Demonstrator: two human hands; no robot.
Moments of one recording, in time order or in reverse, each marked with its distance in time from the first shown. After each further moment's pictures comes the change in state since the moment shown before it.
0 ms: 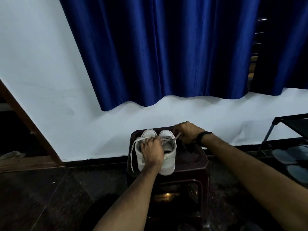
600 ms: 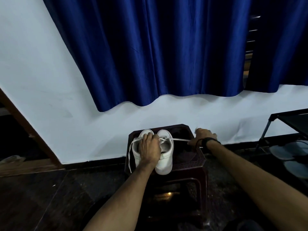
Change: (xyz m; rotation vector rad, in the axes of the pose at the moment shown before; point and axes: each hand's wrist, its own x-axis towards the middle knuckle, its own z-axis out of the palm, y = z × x) left_hand 0.010 -0.008 0.007 0.050 -0.014 0.206; right_hand -0.039 0.029 0.011 0.088 -0.016 0.683
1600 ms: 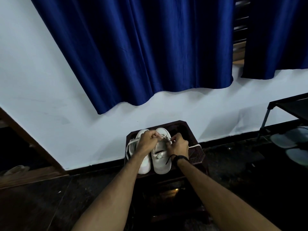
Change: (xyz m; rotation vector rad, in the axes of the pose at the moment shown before) left_hand 0.033 0.000 -0.013 -0.683 -0.346 -0.131; right_hand -0.038 -0.065 0.084 0.829 0.290 0.058
